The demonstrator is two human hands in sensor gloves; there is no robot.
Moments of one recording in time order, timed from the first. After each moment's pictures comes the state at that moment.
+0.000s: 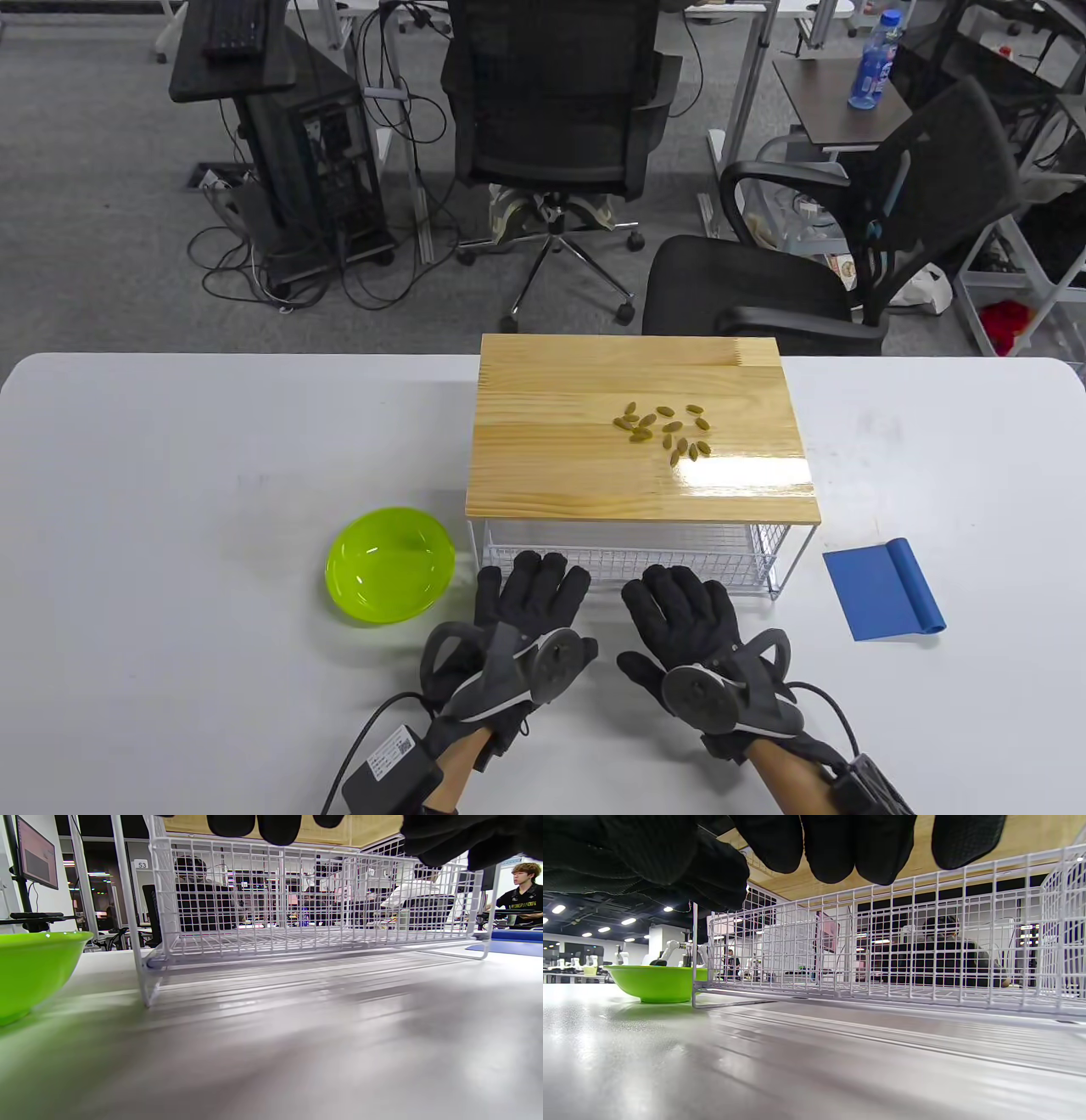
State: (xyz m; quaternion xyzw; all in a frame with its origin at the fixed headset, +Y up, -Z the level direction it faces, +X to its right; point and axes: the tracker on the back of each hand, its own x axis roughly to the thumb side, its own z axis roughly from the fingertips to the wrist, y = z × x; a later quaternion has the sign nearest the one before) left_hand -0.061 -0.725 -0.298 0.04 -0.19 0.00 0.98; right_hand 0.143 -0.740 -0.286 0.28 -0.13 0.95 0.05
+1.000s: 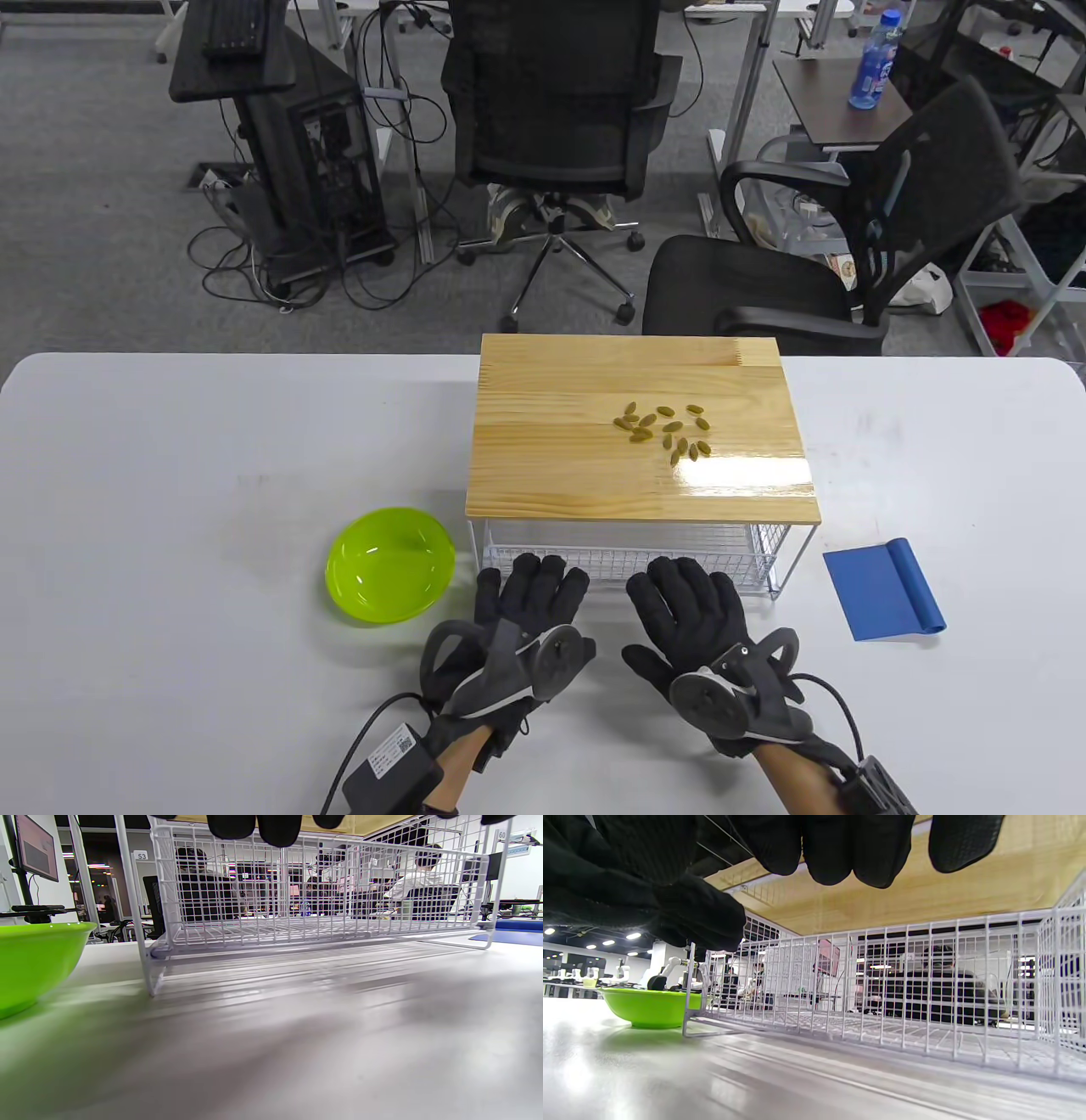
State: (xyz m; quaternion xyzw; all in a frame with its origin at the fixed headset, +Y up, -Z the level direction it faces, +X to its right) left_hand -0.061 -0.724 -0.299 0.02 -0.19 -0.01 0.98; right_hand 0.148 -0.728 -0.281 0.28 -0.18 0.94 0.04
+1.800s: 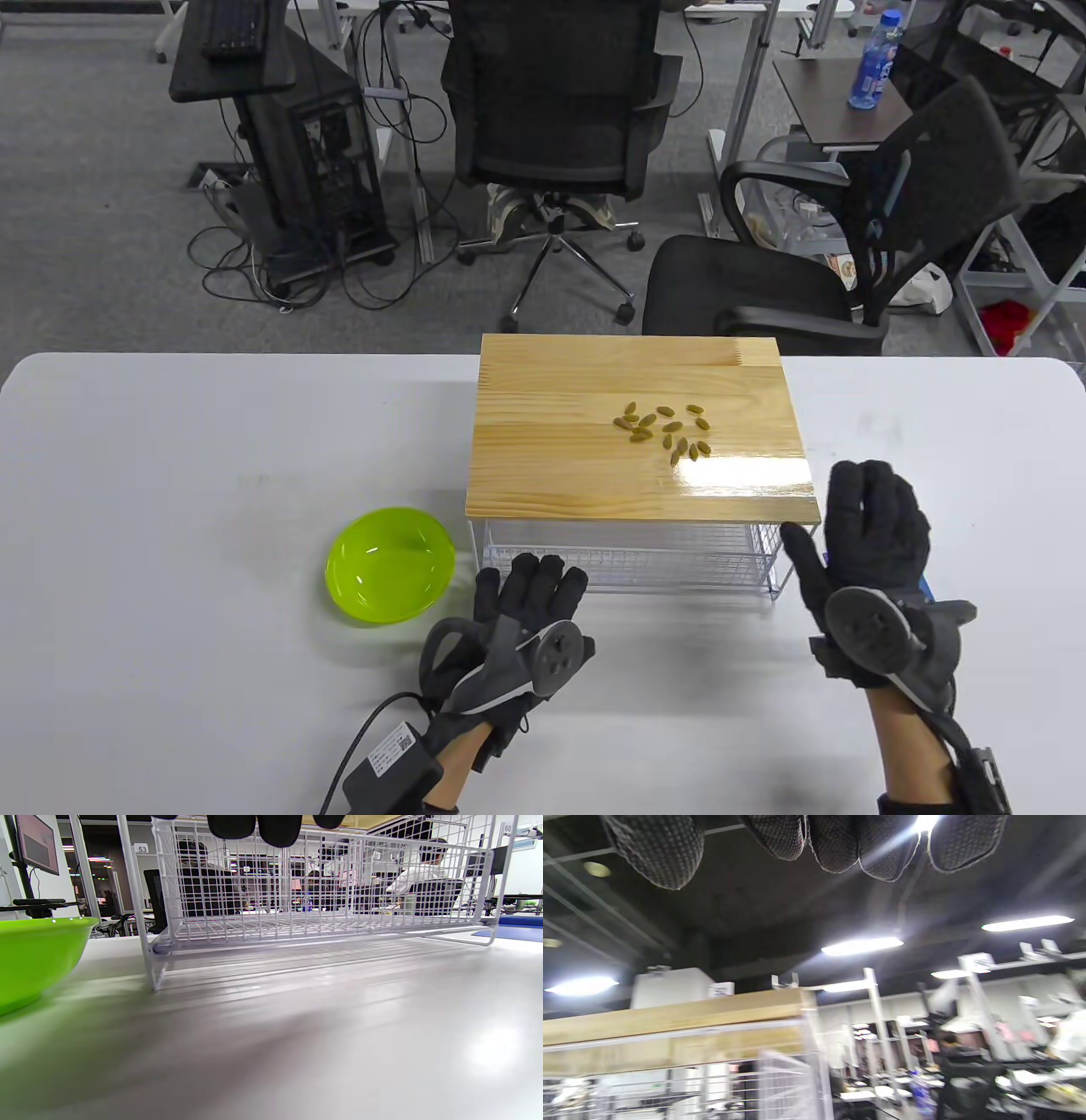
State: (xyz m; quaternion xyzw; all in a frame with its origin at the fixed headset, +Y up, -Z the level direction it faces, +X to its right) left_hand -0.060 -0.724 -0.301 0.01 -0.19 -0.01 0.98; right_hand 0.285 -0.638 -0.308 -0.01 -0.32 0.94 0.10
